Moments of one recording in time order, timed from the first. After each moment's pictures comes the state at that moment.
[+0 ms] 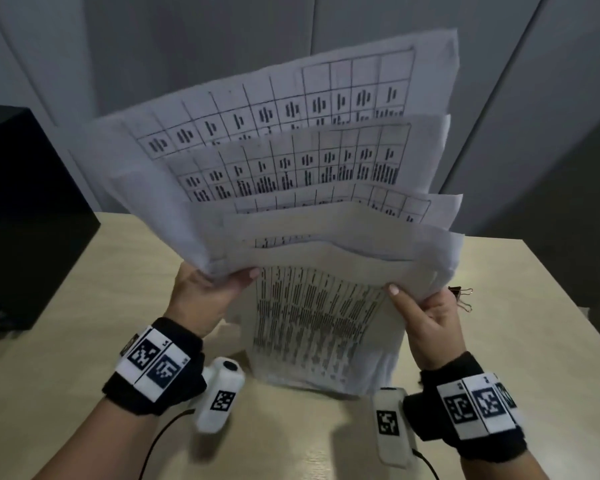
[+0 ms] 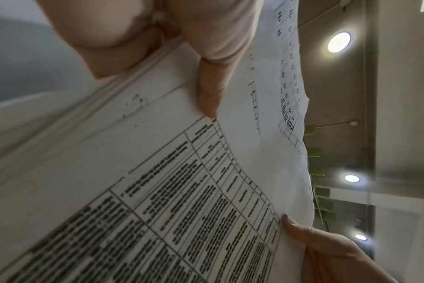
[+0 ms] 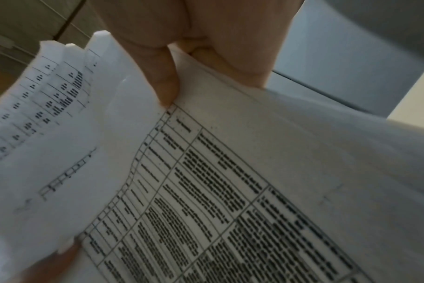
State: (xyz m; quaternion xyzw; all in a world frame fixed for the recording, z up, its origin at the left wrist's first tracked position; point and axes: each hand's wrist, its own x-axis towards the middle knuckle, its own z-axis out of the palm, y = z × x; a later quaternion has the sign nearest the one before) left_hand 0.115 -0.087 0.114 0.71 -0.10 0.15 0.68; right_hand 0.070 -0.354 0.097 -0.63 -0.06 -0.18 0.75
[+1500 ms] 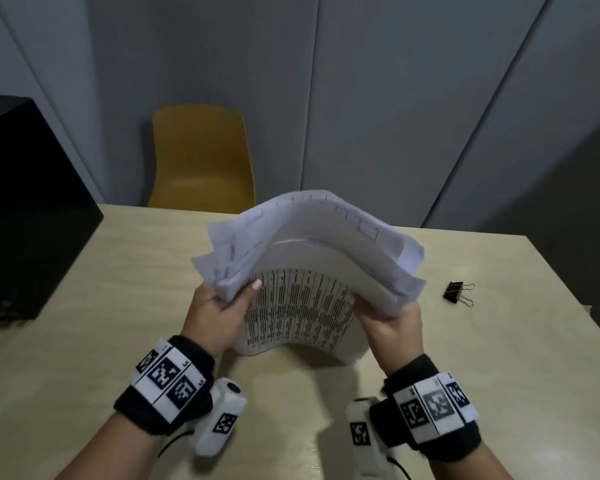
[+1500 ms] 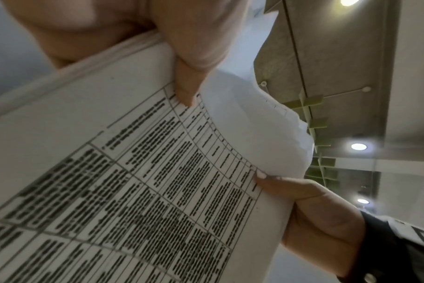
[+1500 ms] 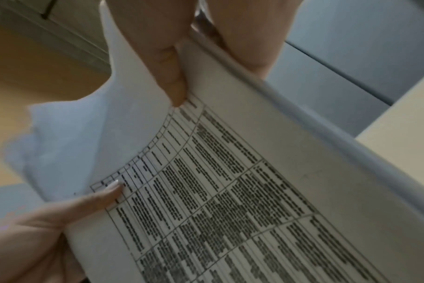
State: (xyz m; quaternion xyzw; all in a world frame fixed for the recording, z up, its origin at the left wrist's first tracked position) left_hand 0.094 -0.093 0.090 0.76 -0.06 0.11 0.64; right_hand 0.065 -0.318 0.081 -0.72 -0.05 -0.24 0.66
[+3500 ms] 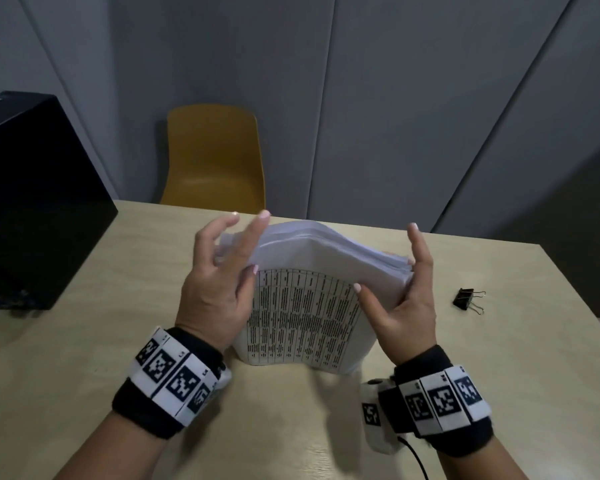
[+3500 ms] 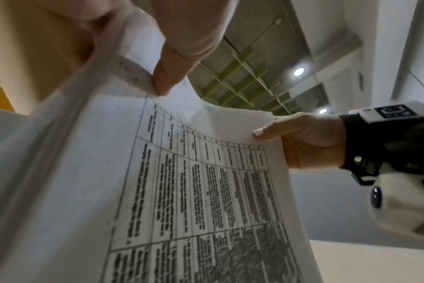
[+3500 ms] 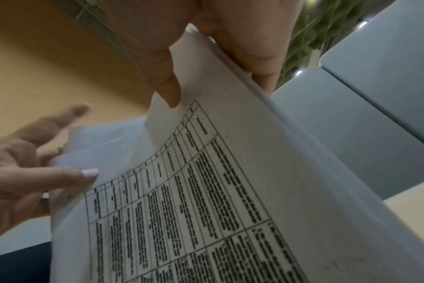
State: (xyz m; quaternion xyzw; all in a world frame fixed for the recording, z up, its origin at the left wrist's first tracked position) left_hand 0.092 -0.085 0.118 0.85 -0.20 0.39 0.30; right_hand 0.068 -0.315 0.107 -0.79 -0.09 -0.28 0.54
